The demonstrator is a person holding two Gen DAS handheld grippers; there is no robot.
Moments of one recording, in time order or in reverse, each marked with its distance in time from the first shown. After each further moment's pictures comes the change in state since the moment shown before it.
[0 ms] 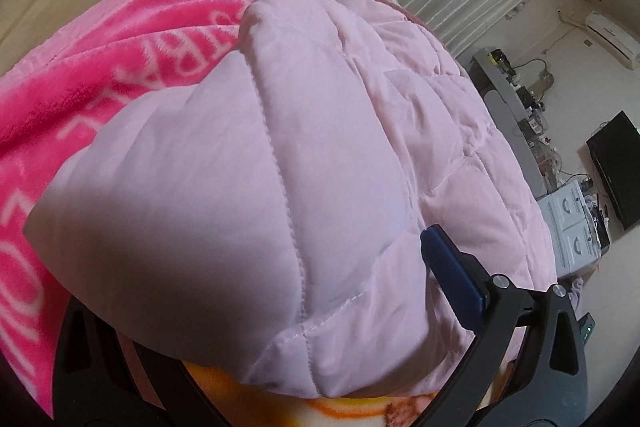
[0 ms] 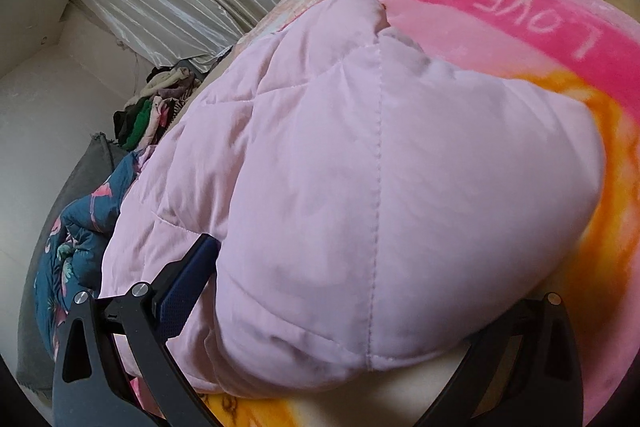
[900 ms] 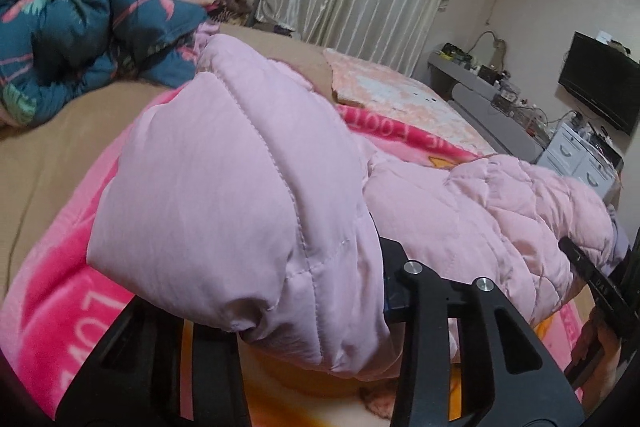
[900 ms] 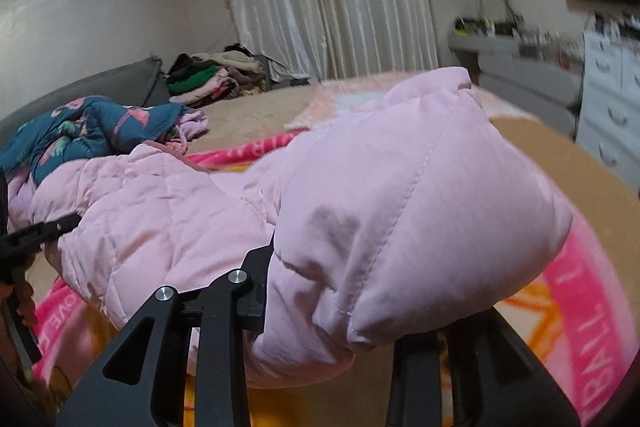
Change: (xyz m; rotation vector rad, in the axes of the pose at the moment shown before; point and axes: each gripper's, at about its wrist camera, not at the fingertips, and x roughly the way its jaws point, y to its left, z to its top) left arm -0.086 -0.087 -0.009 0.385 -0.231 0.031; right arm -0.081 0.100 -0.015 -0.640 -0.225 -0.014
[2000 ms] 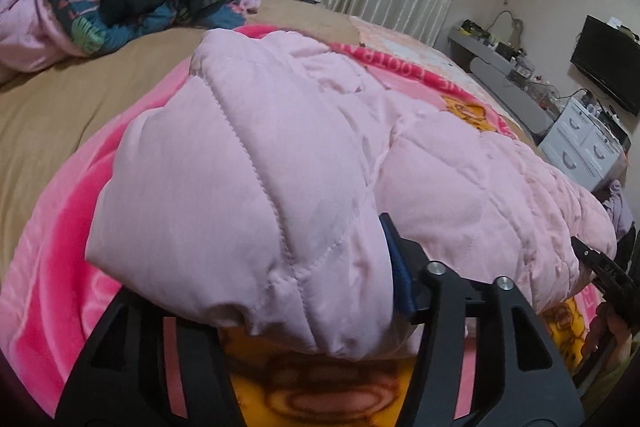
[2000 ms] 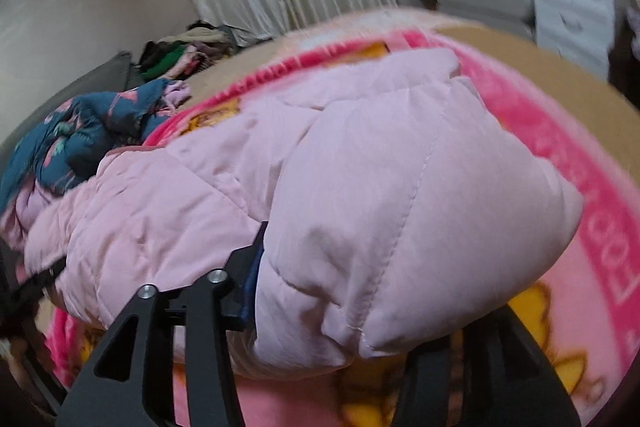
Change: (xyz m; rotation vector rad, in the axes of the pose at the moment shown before) left arm -0.101 0.033 -0.122 -0.044 0.104 0.085; right arm -0.105 -0.008 -0.113 0.288 0.212 -0.061
